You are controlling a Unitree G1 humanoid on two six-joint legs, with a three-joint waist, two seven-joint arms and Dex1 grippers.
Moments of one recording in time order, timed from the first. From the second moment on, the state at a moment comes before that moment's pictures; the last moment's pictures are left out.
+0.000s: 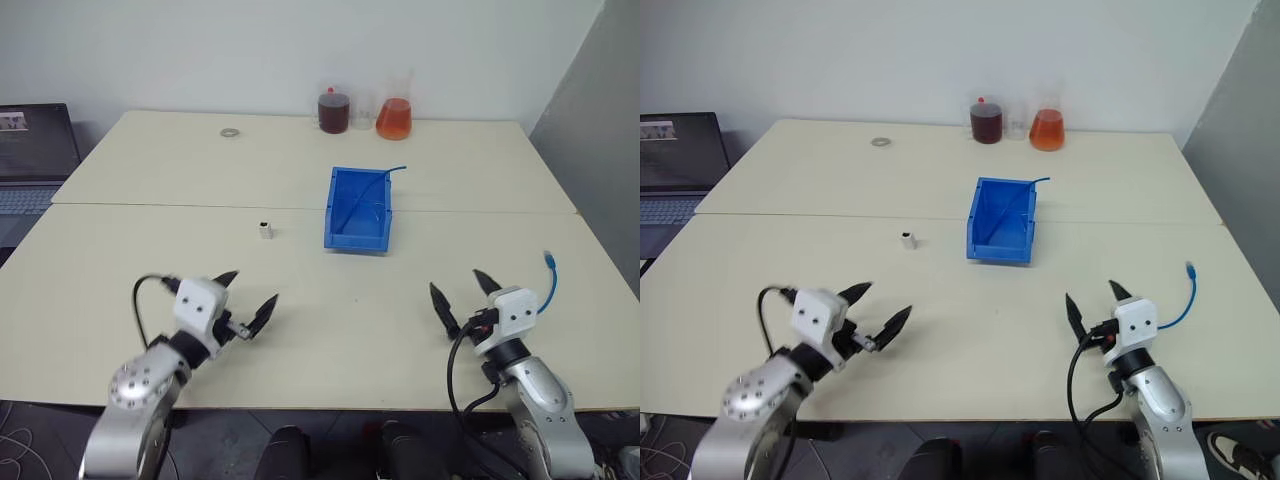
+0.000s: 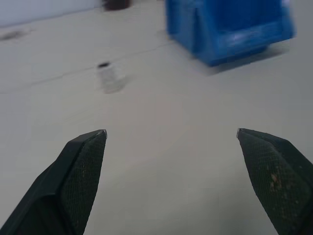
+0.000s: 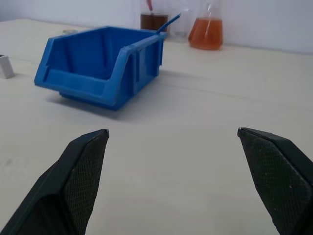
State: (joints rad) left arm 0.02 0.53 0.11 -0.43 -0.31 0.34 -0.62; right arm 0.18 -0.23 -0.10 -0.42 0.15 0.08 0.28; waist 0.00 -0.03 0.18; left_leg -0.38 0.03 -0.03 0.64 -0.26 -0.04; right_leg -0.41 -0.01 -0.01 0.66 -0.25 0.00
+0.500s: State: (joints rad) left arm -0.39 0.77 -0.16 -0.44 -0.49 0.58 -1.11; right arm 0.06 -0.17 -0.32 -0.55 0.12 0.60 -0.03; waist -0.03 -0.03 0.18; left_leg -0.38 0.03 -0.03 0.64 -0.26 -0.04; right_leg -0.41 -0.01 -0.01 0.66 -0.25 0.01
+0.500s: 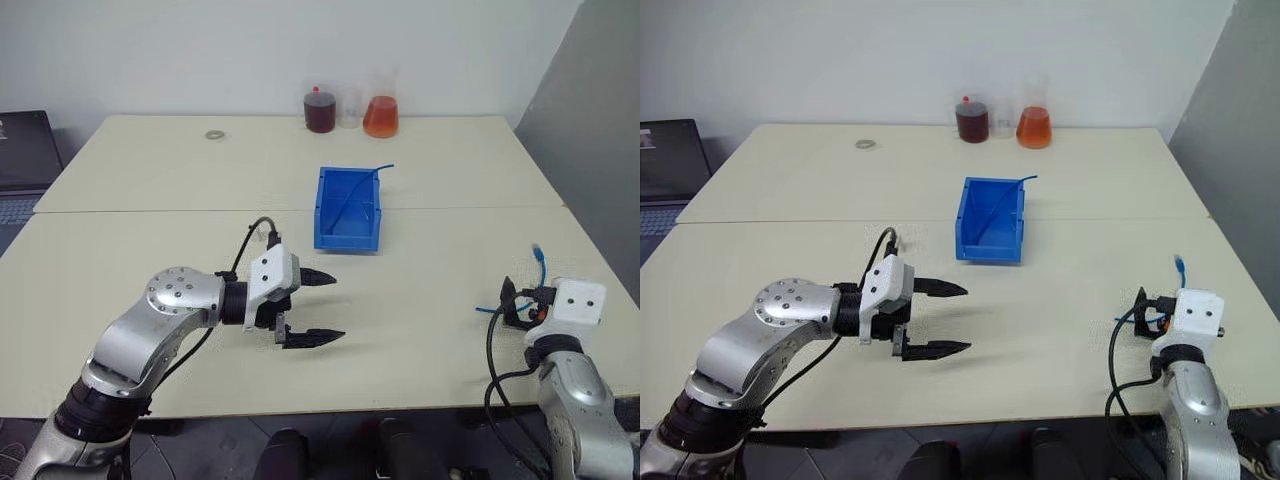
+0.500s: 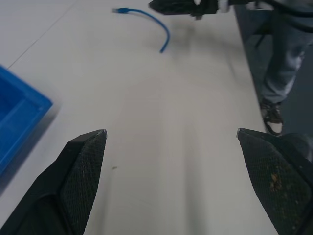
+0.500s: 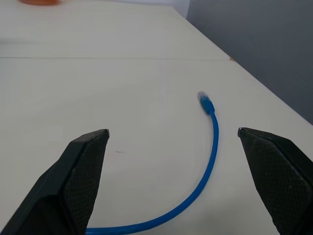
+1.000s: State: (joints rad) left arm -0.44 0.76 -0.17 -0.38 -0.47 0.56 -1.16; right arm -0.26 -0.39 -0.49 -0.01 0.23 0.79 0.05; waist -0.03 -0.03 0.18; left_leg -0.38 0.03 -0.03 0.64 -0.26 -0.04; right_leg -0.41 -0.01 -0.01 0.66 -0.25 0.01
